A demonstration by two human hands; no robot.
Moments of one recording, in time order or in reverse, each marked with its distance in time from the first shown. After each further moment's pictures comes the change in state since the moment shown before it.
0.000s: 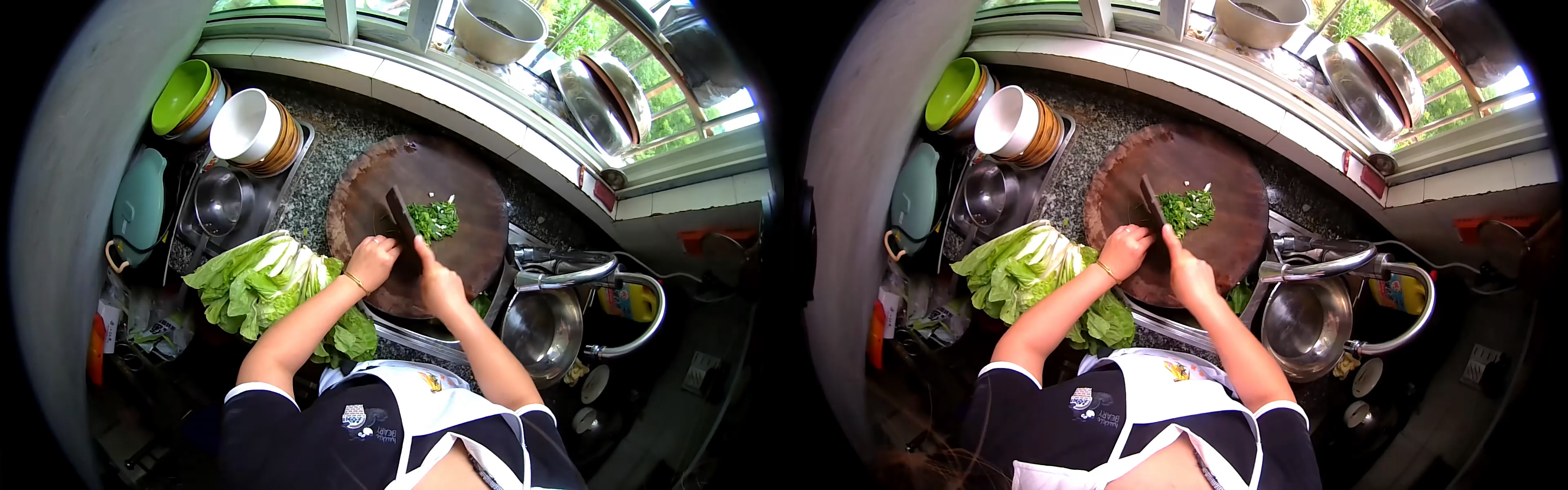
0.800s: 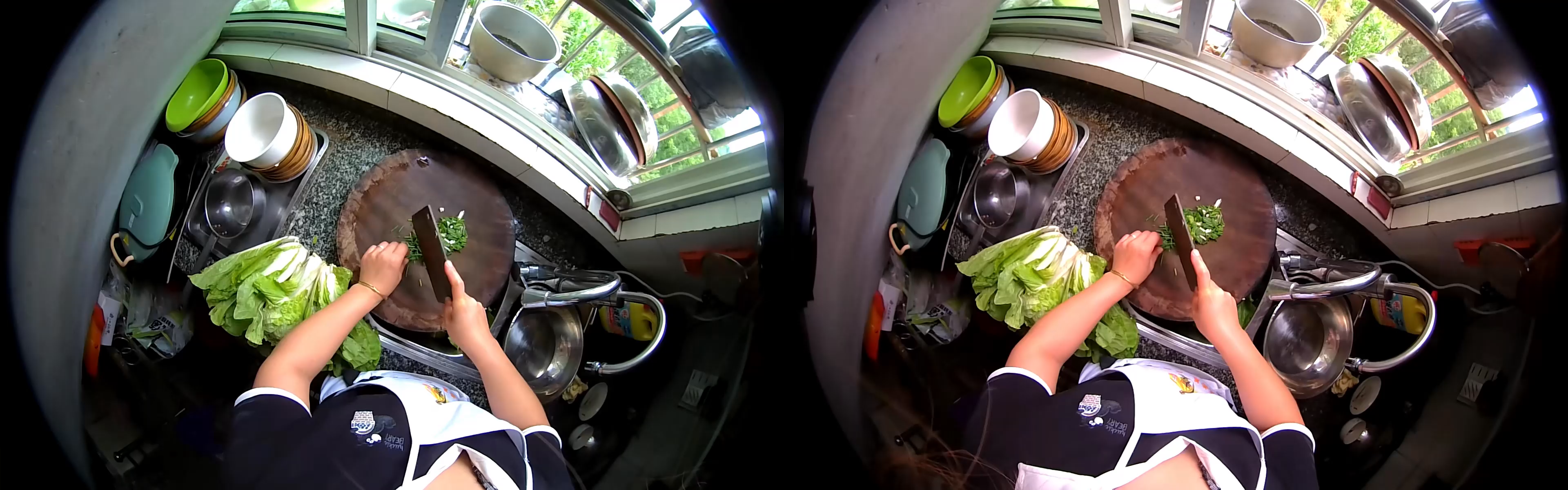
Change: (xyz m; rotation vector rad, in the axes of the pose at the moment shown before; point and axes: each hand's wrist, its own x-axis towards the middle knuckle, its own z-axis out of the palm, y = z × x) left_hand 0.012 0.009 0.007 0.046 0.105 -0.253; right_hand -0.029 -0.005 -0.035 0.102 -0.028 0.110
